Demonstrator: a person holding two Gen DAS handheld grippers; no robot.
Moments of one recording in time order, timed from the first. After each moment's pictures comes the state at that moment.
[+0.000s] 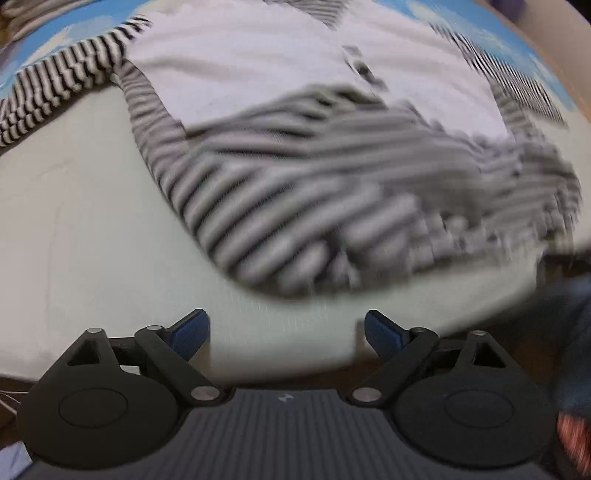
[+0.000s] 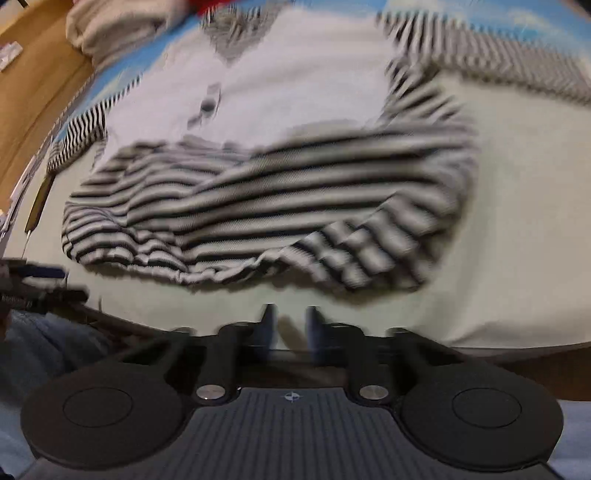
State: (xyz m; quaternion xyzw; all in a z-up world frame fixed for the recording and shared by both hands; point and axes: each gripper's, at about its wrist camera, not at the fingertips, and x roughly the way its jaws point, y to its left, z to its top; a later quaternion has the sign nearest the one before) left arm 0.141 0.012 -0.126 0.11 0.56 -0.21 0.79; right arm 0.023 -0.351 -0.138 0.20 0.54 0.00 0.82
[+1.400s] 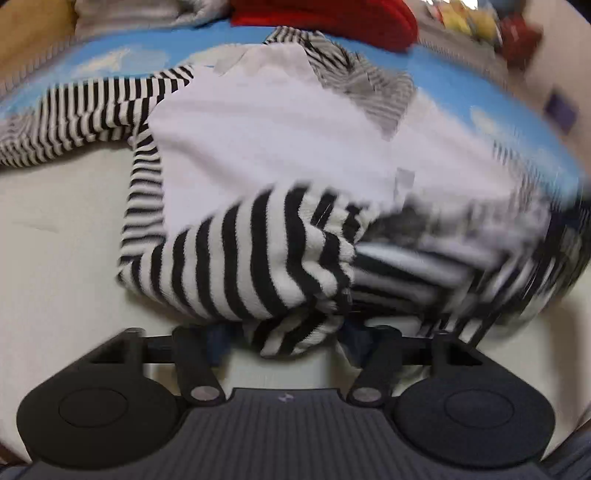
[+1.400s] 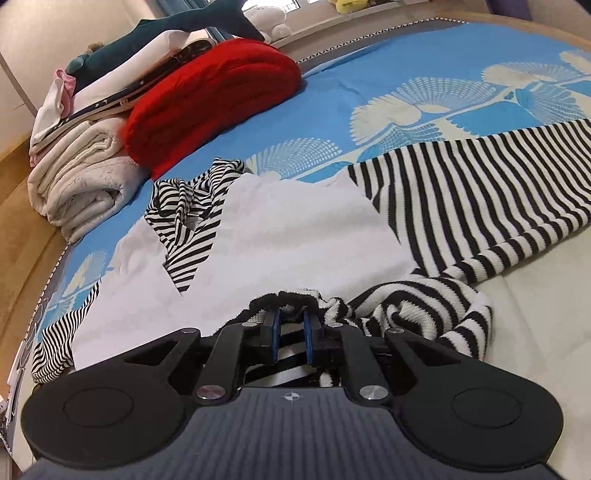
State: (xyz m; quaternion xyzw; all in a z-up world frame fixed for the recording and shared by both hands) left arm 0.217 -0.031 -0.125 -0.03 0.49 -0.14 0.86; right arm 0.168 -0.442 -0.115 0.29 0.34 -0.08 0.89
